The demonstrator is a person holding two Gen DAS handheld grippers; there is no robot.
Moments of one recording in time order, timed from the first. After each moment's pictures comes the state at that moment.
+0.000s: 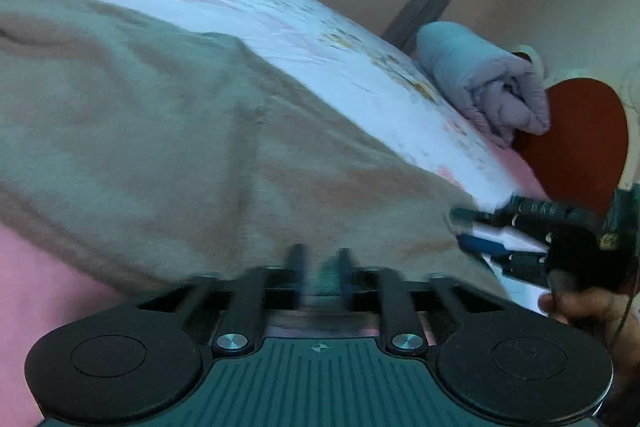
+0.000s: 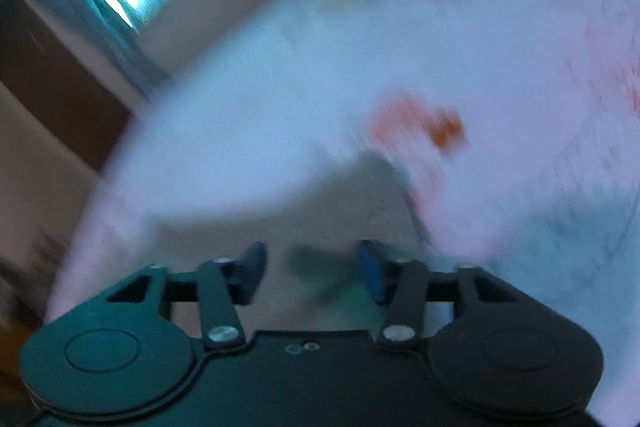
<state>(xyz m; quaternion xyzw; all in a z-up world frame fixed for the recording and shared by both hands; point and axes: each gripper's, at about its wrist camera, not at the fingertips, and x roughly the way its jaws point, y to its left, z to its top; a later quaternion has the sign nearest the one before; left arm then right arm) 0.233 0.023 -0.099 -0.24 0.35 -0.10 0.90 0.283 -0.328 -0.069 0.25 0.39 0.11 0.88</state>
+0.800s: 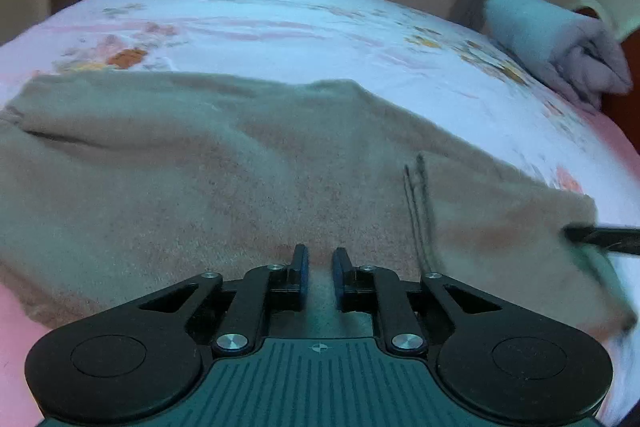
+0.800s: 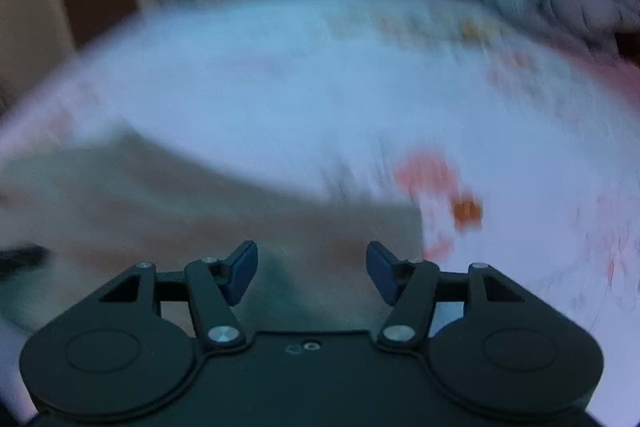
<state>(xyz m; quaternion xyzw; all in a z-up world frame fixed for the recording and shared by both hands) 0.273 0.083 -0.074 -0.10 0.38 -0.01 0.92 0.299 -0.262 -0.063 -0.02 0.40 0.09 0.91</state>
